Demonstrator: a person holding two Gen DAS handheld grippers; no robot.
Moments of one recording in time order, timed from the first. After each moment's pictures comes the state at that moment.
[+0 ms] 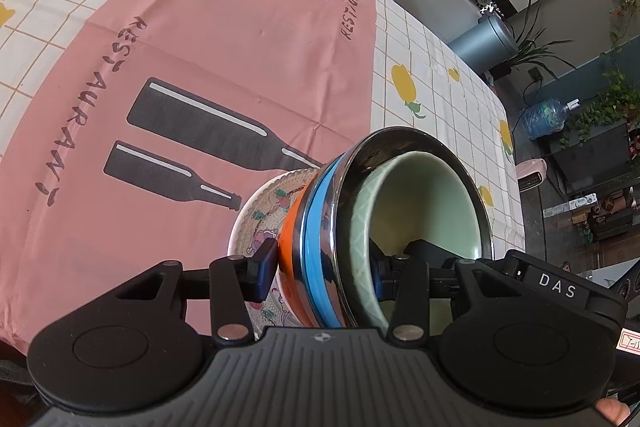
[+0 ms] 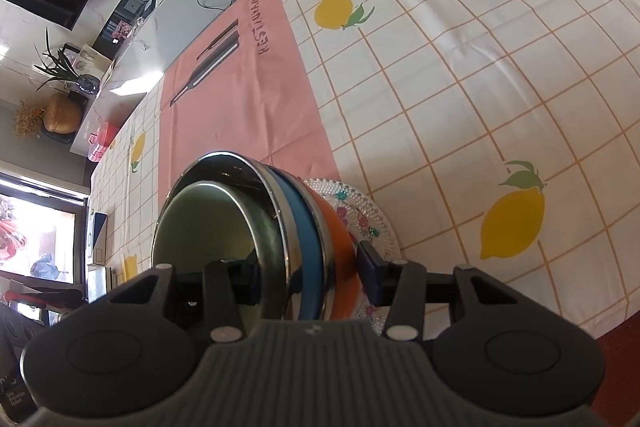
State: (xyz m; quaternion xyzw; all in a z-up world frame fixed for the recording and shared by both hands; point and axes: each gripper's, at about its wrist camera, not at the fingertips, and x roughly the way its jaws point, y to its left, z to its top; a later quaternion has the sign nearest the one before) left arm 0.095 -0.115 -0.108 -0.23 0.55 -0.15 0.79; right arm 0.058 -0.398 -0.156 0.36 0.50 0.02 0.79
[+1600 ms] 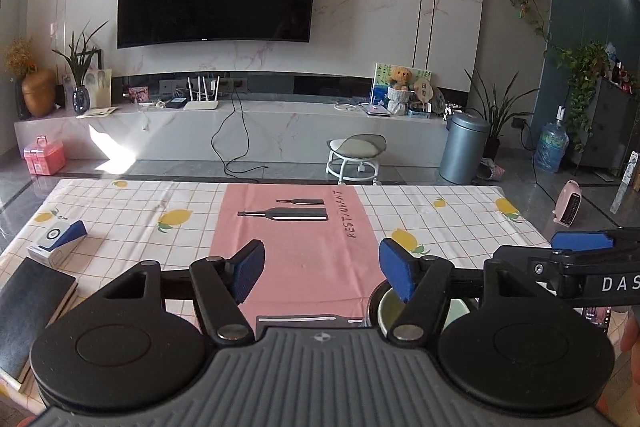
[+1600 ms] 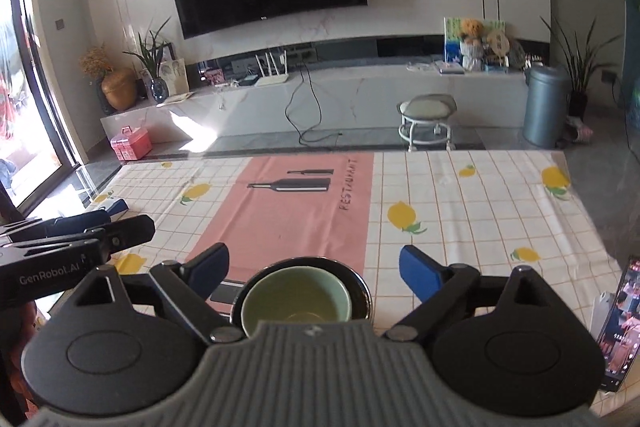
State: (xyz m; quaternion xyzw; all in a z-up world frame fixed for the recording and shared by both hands) left arm -0.012 -0.095 0.029 0.00 0.24 -0.13 0.96; right arm -0.036 -0.334 -0.019 0.07 0.28 0.06 0.96
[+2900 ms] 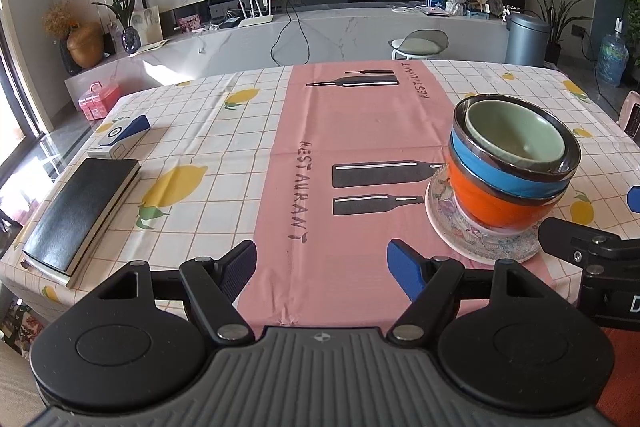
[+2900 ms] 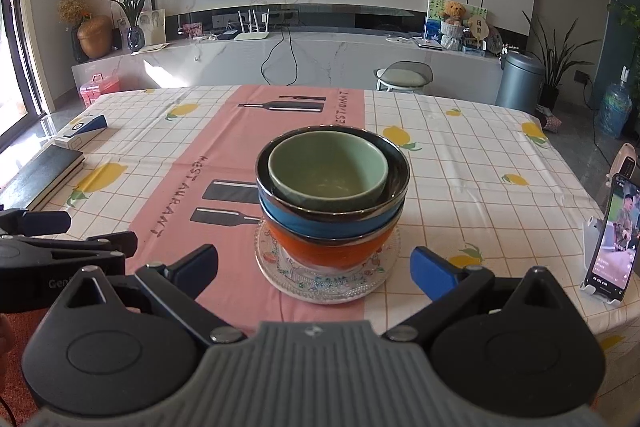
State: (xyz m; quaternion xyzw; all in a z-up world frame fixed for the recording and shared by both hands) left arm -0.049 -0.076 -0.064 0.08 0.36 -0.04 0.93; right arm -0.096 -0.264 -0.108 0.01 0.32 0.00 0.95
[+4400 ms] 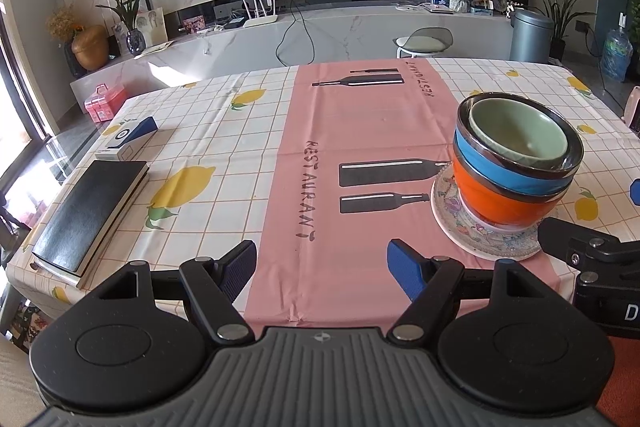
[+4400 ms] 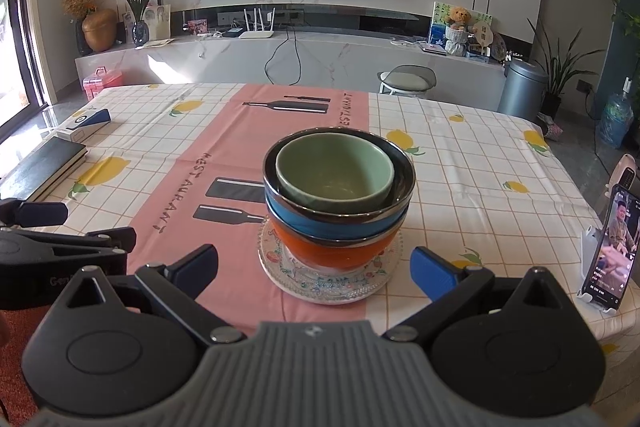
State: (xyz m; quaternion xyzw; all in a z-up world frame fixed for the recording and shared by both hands) left arm -0.049 -0.075 -0.056 0.08 0.36 -0.03 0.93; right arm -0.099 -0.259 -0.106 0.00 0.32 0.01 0.95
